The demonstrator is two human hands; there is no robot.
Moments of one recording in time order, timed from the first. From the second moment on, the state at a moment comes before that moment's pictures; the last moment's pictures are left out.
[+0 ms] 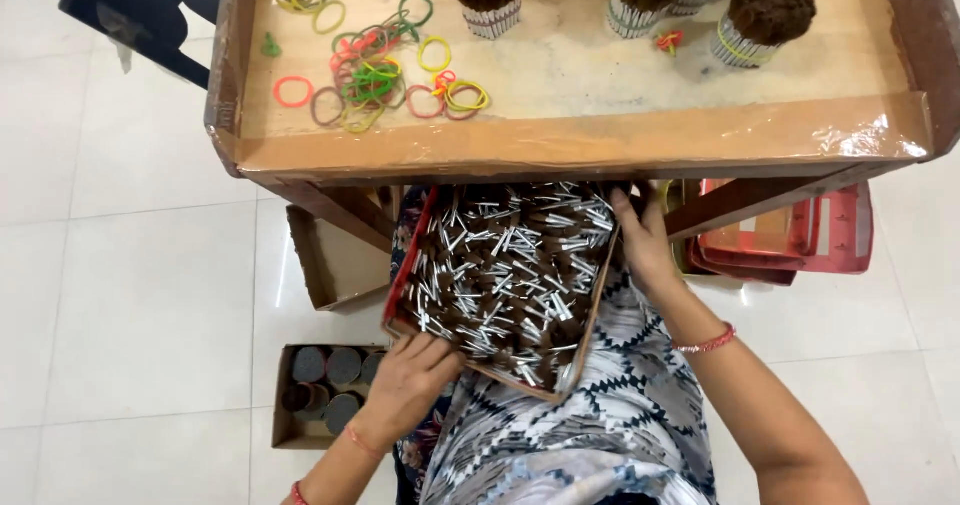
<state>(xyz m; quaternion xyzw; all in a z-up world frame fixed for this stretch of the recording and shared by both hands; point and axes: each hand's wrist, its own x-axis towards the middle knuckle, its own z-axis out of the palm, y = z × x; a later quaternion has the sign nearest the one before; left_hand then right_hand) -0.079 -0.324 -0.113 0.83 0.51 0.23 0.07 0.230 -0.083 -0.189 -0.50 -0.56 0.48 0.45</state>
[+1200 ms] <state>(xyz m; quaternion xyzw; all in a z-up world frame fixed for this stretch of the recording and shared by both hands) -0.023 -0.177 -0.122 0.74 0.60 0.29 0.09 0.231 -0.179 -0.096 -0.47 -0.79 0.27 0.30</state>
